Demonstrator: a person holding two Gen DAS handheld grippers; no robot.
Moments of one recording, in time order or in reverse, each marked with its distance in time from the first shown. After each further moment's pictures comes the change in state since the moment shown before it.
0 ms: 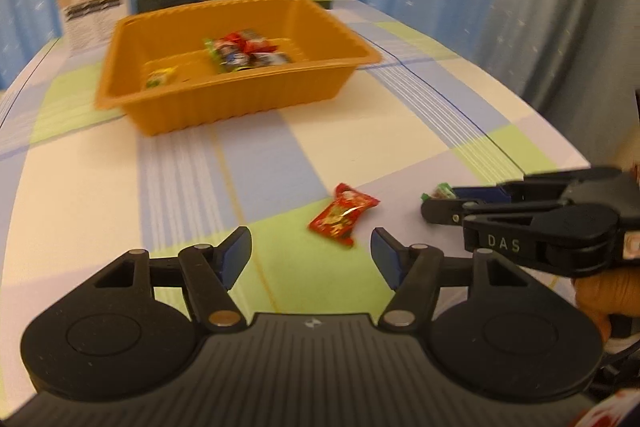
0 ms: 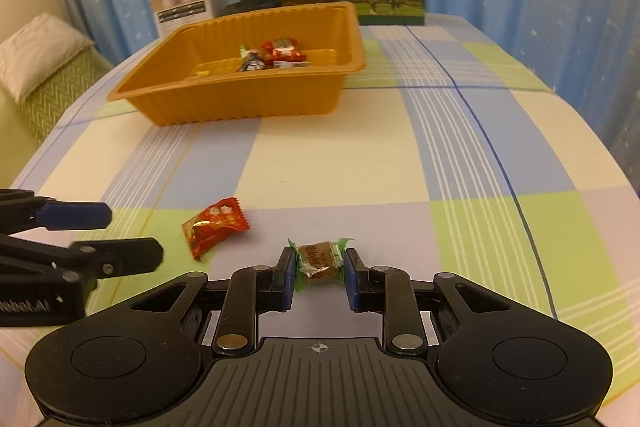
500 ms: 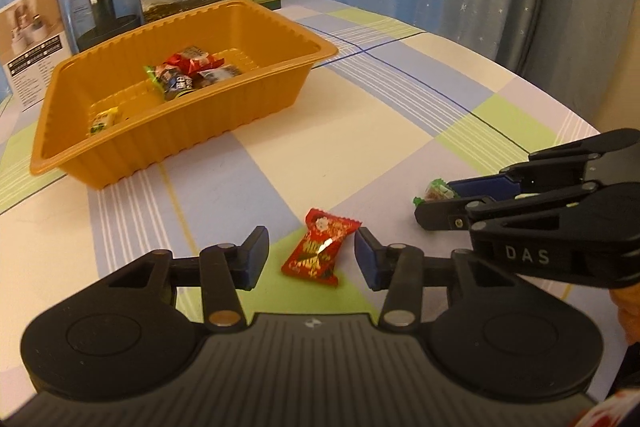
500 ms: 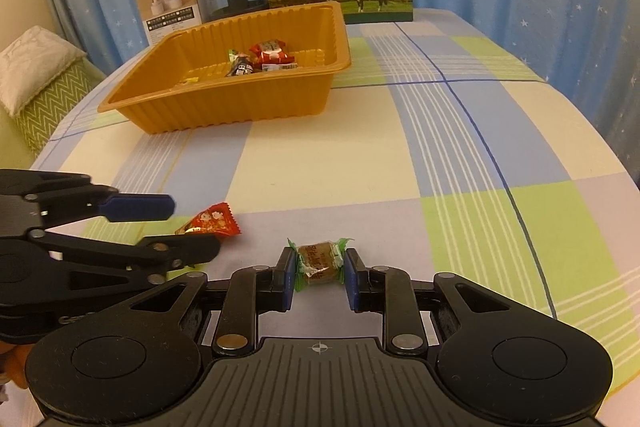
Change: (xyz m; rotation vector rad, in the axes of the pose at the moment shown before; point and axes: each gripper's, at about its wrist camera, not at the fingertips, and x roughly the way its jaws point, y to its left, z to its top) left arm 0.039 -0.015 0.014 0.165 -0.008 -0.048; right arm 0.000 -0.005 0.000 0.030 -0.003 -0.002
